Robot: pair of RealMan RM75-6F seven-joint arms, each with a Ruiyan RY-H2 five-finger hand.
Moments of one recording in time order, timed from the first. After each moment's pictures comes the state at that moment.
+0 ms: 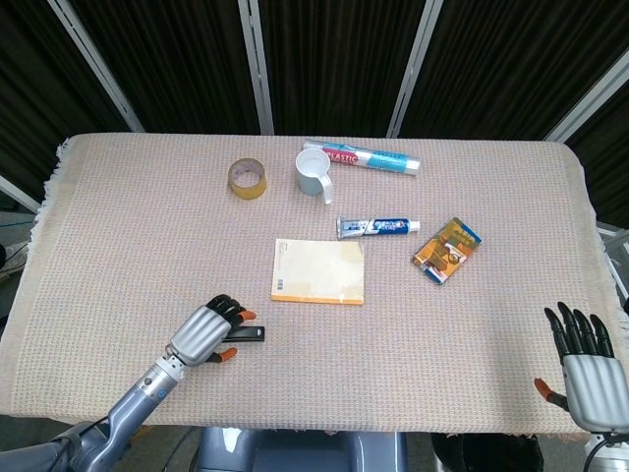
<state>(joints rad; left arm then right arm) -0.47 -1.67 0.00 -1.29 1.69 1.12 0.11 -0.03 -1.11 0.01 -1.72 -1.55 1.56 -0.26</state>
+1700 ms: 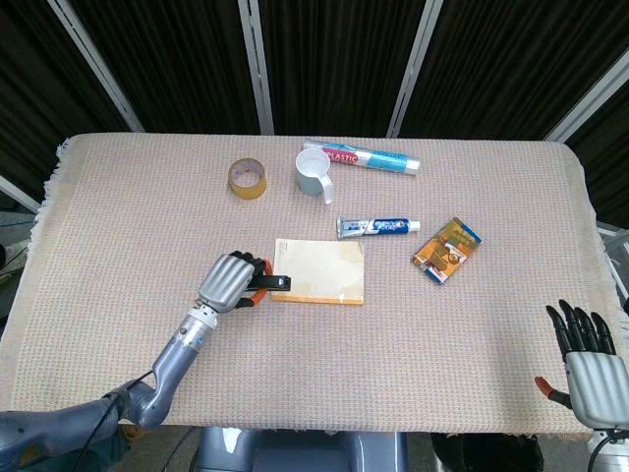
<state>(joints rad) -0.69 -1.82 -0.24 -1.21 1.43 1.02 0.13 -0.02 -1.08 0.02 -1.72 -1.53 1.53 -0.20</state>
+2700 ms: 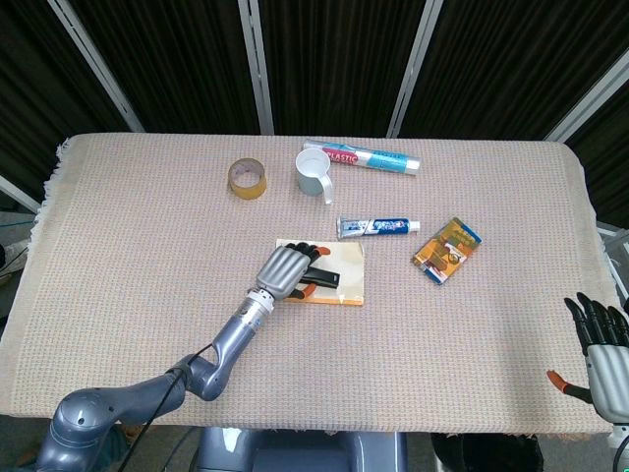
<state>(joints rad) -0.95 -2.05 -0.31 -0.87 1.33 0.85 0.07 -0.01 -1.02 0.03 -1.70 -1.52 1.51 -0.06</state>
